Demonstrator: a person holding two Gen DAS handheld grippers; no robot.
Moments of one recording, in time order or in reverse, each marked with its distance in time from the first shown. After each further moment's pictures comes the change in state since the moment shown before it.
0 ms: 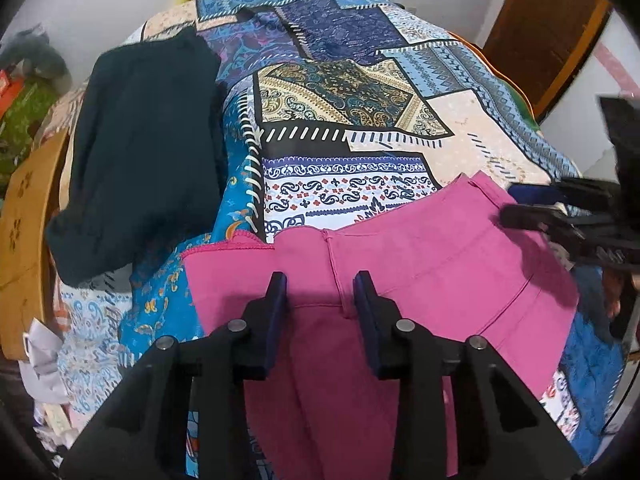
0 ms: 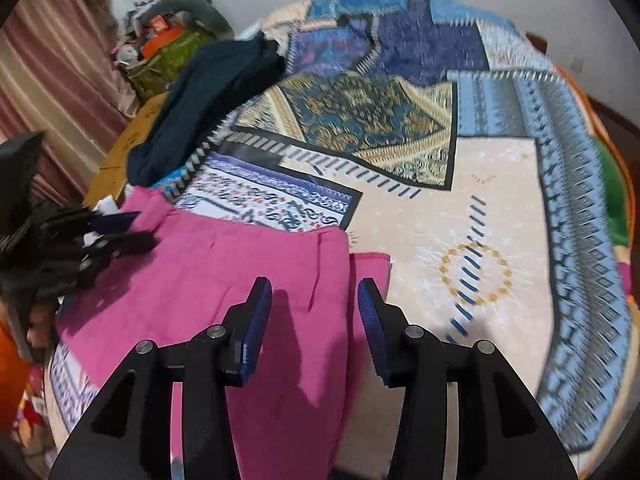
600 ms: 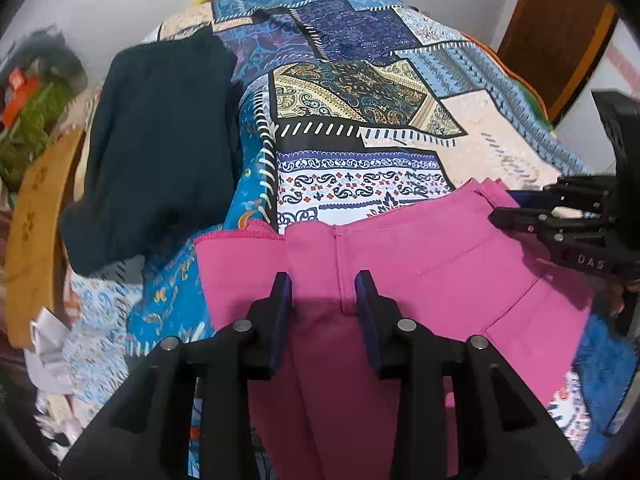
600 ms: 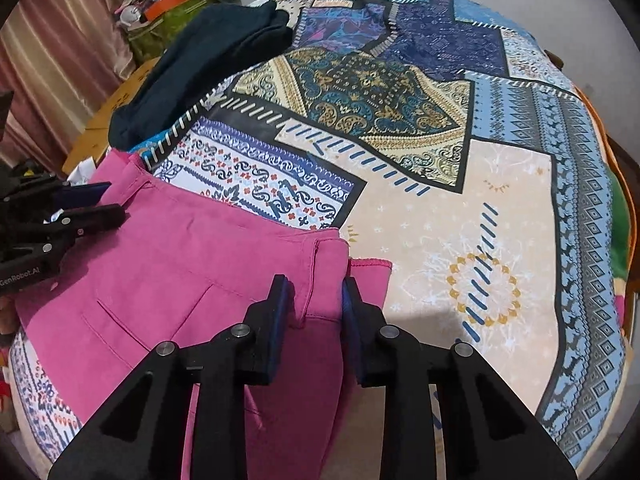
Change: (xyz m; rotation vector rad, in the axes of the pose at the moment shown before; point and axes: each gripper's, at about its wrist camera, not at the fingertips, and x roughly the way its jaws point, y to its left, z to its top) left arm -0.001 0.003 -0.009 -0.052 -0.008 0.040; right arm 0.016 0.010 -0.001 -0.113 0.042 -0.082
